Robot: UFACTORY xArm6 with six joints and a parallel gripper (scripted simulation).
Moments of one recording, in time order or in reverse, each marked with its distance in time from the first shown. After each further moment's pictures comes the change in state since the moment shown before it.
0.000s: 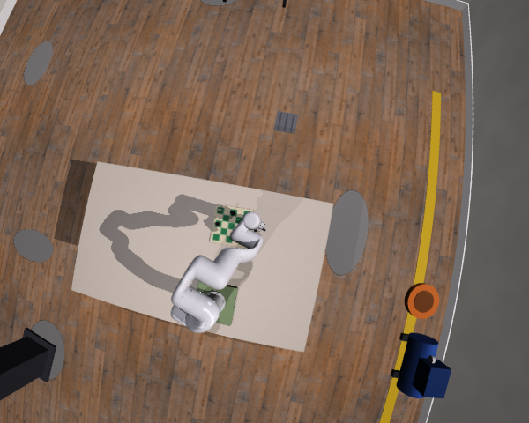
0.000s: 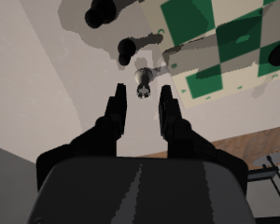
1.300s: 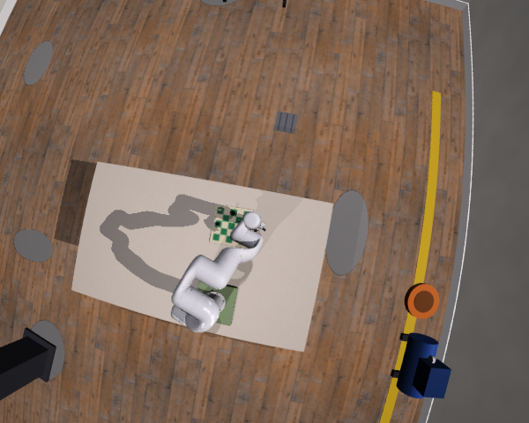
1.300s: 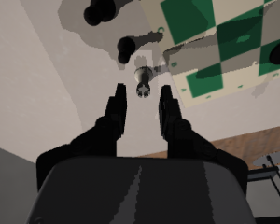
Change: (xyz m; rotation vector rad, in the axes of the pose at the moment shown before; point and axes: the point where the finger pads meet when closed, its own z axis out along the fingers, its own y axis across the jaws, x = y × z) arm -0.002 0.000 0.000 0.000 0.000 0.000
